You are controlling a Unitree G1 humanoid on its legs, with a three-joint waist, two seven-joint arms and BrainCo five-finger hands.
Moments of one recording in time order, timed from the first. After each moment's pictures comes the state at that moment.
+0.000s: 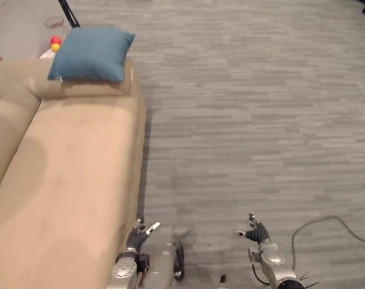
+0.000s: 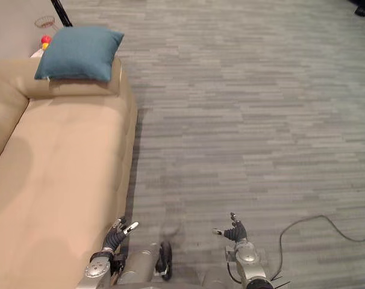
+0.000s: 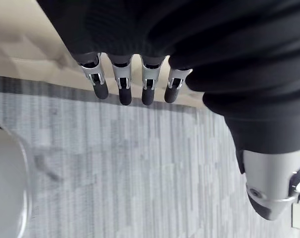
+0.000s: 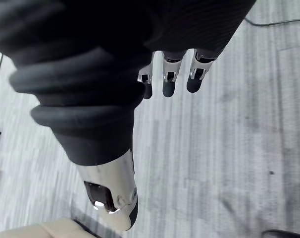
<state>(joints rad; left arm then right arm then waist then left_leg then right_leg) 0.17 0.10 -0.05 0.68 -0.07 -0.17 0.07 -0.03 -0.13 0.02 0.93 -0.01 -0.17 -0.10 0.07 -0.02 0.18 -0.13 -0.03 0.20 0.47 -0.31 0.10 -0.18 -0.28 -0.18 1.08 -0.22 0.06</state>
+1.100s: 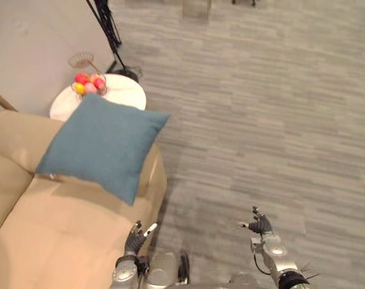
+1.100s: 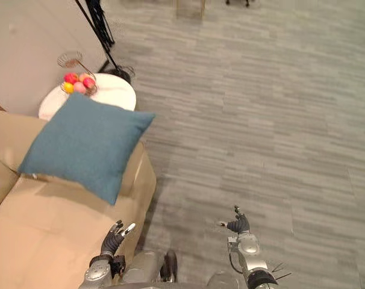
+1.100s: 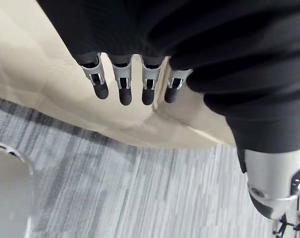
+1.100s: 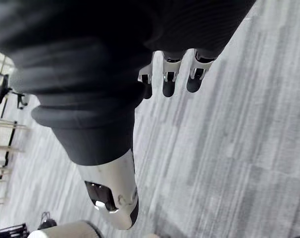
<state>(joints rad) 0.18 0.06 0.03 0.68 -0.07 -0.16 0.09 -0.06 -0.15 -0.01 0.90 0.00 -0.15 -0.12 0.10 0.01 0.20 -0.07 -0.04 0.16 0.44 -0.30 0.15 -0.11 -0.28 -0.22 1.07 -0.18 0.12</state>
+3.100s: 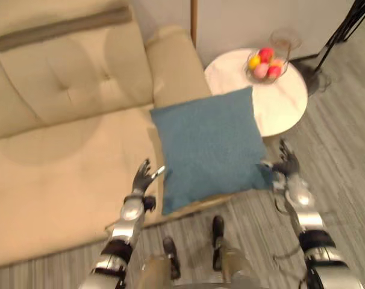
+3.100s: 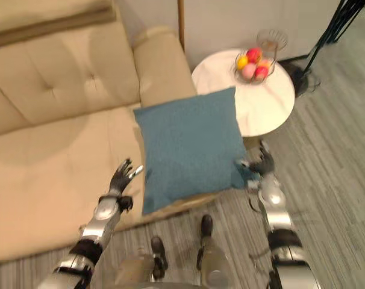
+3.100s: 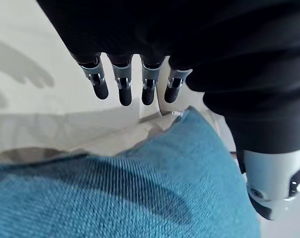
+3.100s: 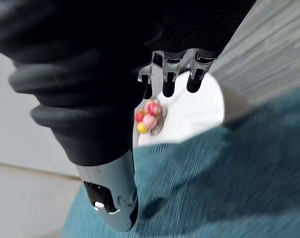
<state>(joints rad) -0.39 0.16 -0.13 0.70 -0.21 -0.18 0.14 -0.46 -0.36 -0.01 0.64 0.12 -0.17 -0.15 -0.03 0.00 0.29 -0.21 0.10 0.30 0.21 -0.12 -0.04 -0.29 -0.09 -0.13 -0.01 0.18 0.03</state>
